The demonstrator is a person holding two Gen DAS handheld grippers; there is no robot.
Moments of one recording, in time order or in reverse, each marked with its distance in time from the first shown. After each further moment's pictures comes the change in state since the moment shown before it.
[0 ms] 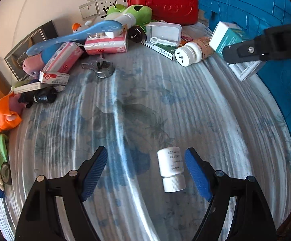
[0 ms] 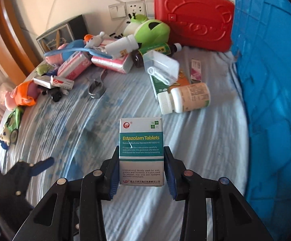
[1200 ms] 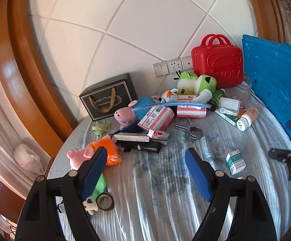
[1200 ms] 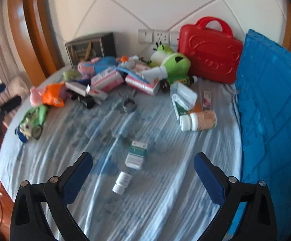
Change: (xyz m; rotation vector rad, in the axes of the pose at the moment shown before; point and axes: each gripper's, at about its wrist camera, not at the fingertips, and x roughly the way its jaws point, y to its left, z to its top) left arm -0.175 0.142 0.032 -0.032 -0.321 0.308; right arm -0.051 0.095 -0.015 -0.122 -0.103 0.003
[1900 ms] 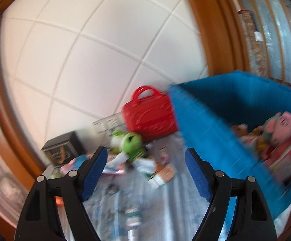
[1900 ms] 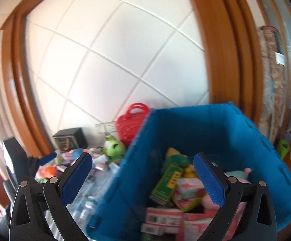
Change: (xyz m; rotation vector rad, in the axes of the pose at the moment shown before) left arm -0.121 -0.231 0.112 0.057 -0.222 -0.112; right arm -0.305 -0.252 -0.019 0.215 -0.536 -0.020
